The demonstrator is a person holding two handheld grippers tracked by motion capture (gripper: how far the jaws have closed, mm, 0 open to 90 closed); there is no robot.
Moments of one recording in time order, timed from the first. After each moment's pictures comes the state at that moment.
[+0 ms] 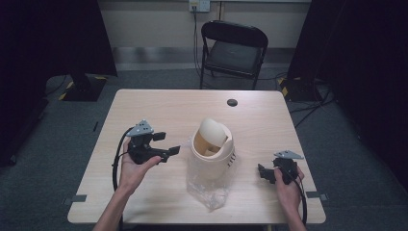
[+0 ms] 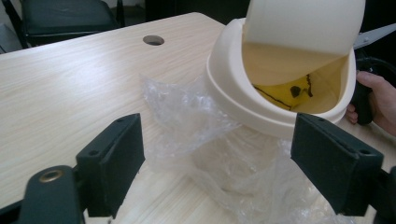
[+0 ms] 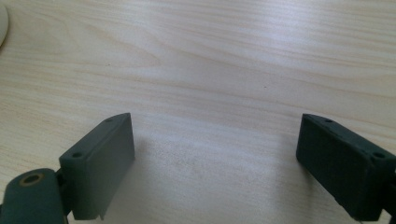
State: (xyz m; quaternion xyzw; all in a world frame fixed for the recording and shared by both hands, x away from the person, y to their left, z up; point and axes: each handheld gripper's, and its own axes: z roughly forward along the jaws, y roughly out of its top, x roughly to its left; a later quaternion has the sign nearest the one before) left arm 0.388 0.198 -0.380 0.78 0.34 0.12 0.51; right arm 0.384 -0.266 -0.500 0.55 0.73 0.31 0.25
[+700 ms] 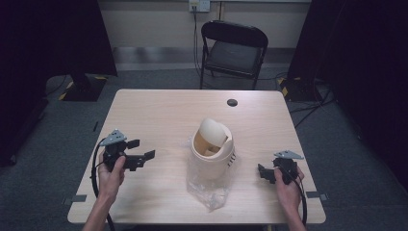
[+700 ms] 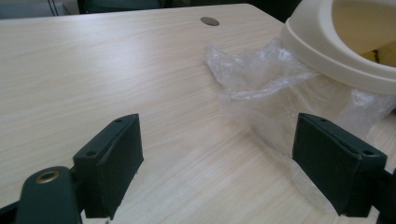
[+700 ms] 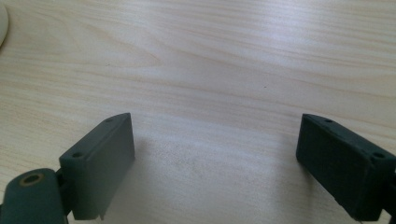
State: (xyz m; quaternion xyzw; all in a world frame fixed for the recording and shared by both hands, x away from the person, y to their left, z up) left arm 0.373 0.263 -0.410 0.74 0.42 0.14 0.50; right arm 0.384 -0.266 -0.500 0.55 0.73 0.31 0.25
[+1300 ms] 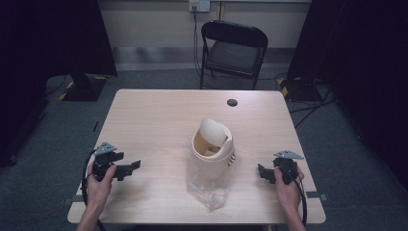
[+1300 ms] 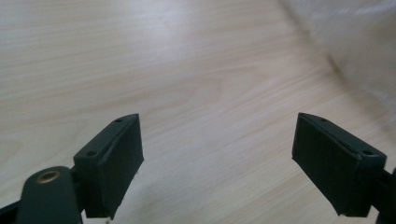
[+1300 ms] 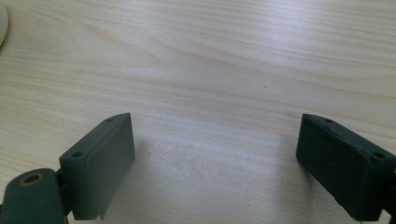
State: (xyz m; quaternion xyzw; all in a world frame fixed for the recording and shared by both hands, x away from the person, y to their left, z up) left arm 0.365 0.301 -0.460 0.75 0.49 0.17 0.40; right arm 0.384 -0.266 -0.500 0.55 0.73 0.31 0.25
